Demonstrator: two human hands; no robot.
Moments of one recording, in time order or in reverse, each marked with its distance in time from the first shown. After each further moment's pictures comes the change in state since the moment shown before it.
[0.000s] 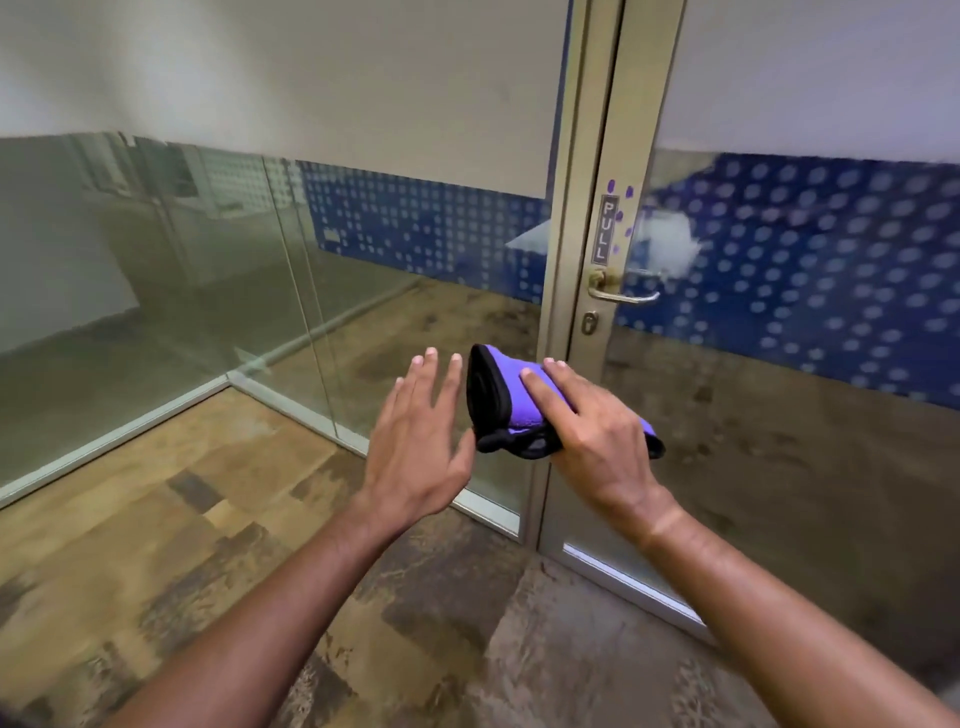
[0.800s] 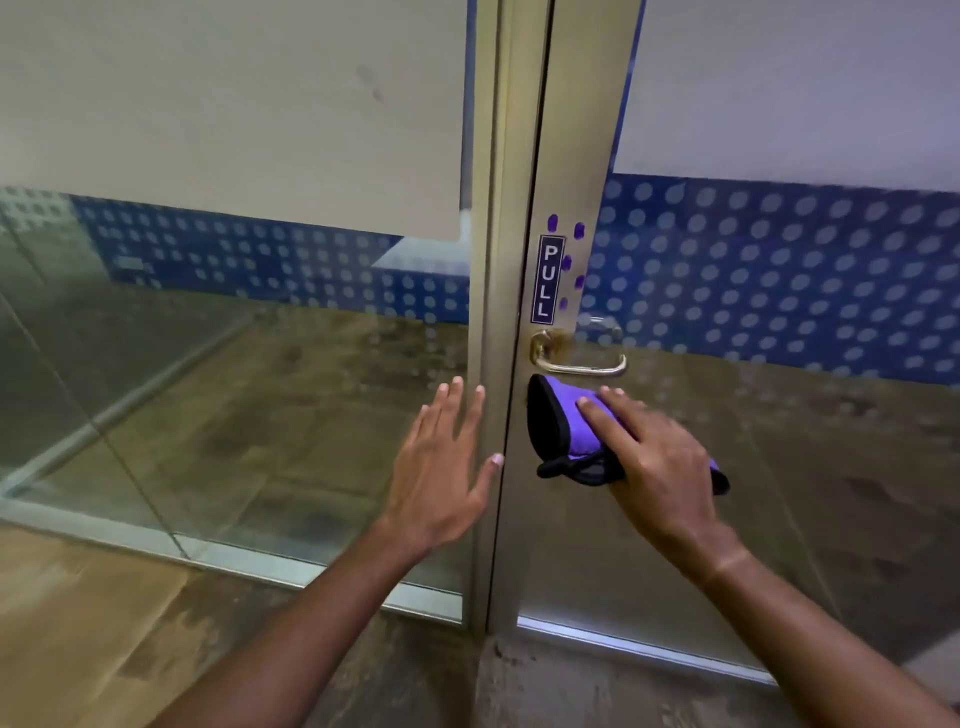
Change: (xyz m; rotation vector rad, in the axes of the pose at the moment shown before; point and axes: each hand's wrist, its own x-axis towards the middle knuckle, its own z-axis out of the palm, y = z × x) left_hand 0.288 -0.061 0.166 -0.187 -0.101 0.369; right_hand 0.062 0.178 0.145 -0.356 -0.164 0.301
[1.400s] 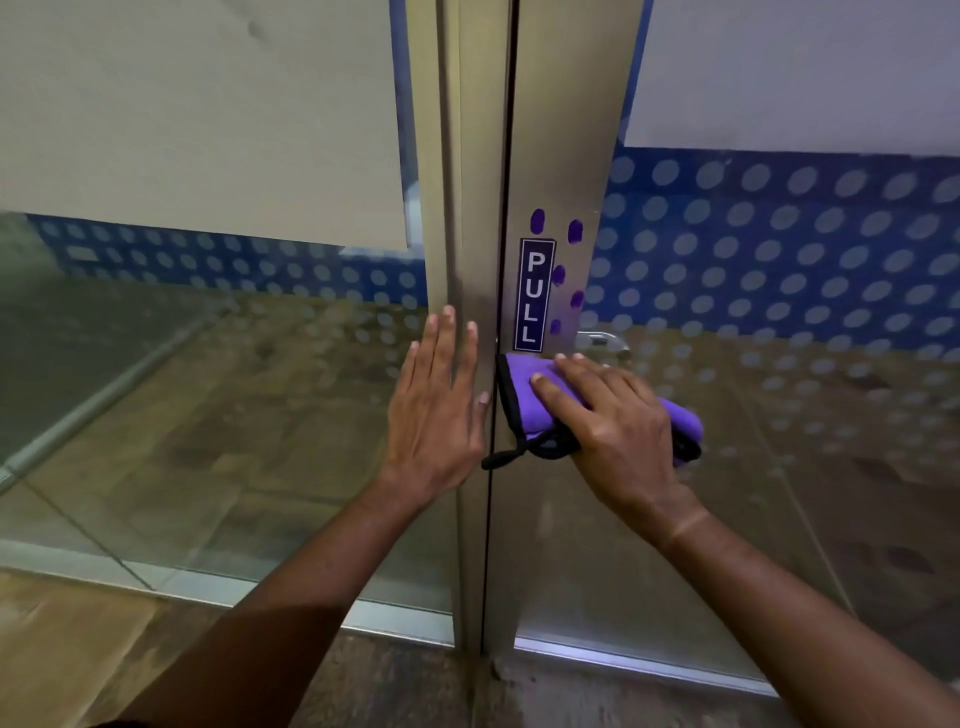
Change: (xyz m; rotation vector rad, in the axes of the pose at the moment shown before) left_hand 0.166 -0.038 0.066 0.094 0.181 0.053; right_hand 0.089 0.062 0.115 -0.055 0.008 -0.075
